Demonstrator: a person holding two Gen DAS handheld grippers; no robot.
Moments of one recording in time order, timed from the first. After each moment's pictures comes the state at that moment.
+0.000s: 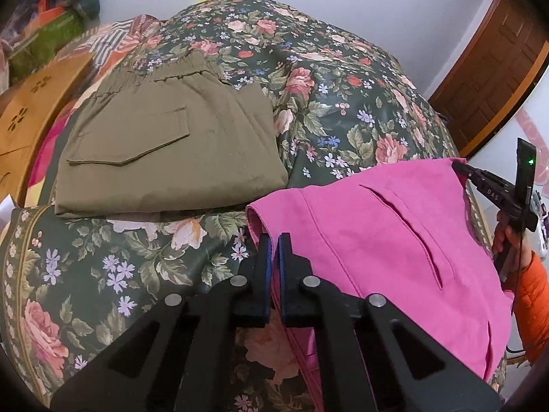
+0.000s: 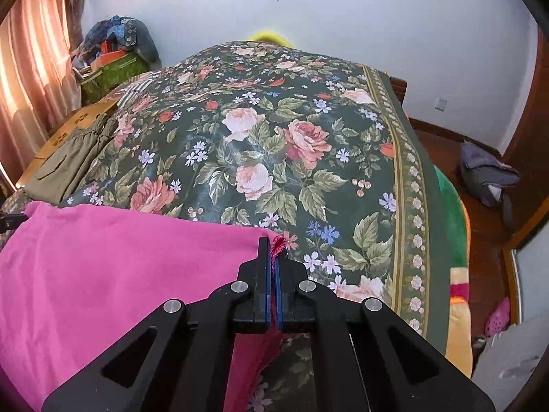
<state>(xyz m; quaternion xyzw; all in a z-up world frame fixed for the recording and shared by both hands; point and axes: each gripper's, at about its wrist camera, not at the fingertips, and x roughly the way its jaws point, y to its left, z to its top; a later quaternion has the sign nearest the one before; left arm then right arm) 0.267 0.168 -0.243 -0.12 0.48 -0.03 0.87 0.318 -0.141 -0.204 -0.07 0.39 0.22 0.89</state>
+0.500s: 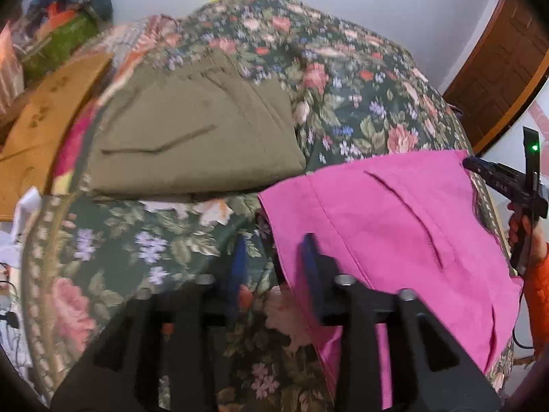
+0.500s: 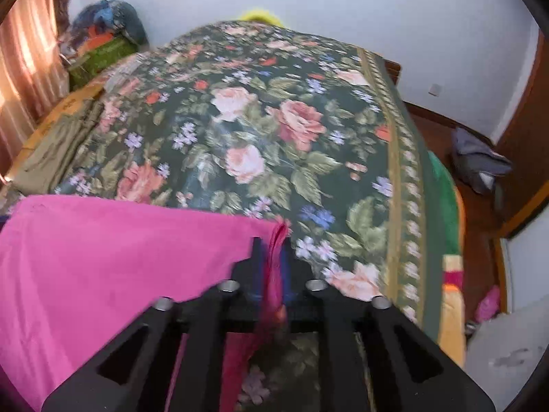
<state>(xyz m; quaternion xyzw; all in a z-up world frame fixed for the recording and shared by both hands) 0.245 0.170 -0.225 -0.09 0.49 0.01 0.86 0.323 -0.136 -0.206 -0.09 0.44 0.19 0.87</state>
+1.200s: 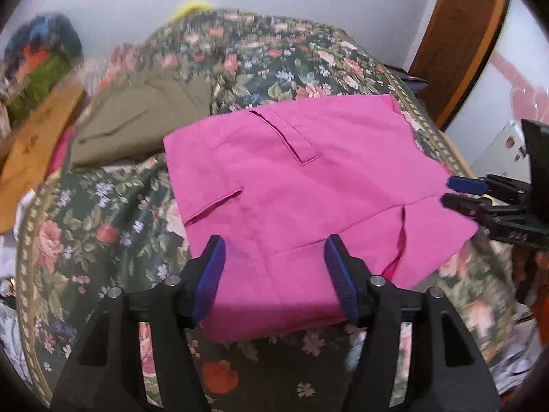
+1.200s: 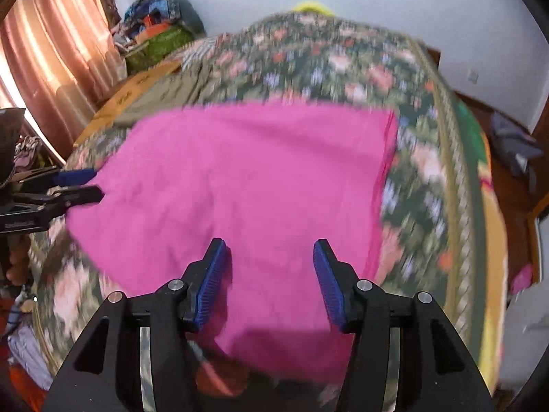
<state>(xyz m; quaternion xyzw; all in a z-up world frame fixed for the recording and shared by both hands) 0.159 0.071 -0.217 -0.02 0.47 -0.04 0.88 0.163 -0.125 -0.197 -0.05 0.46 0.30 0.83</state>
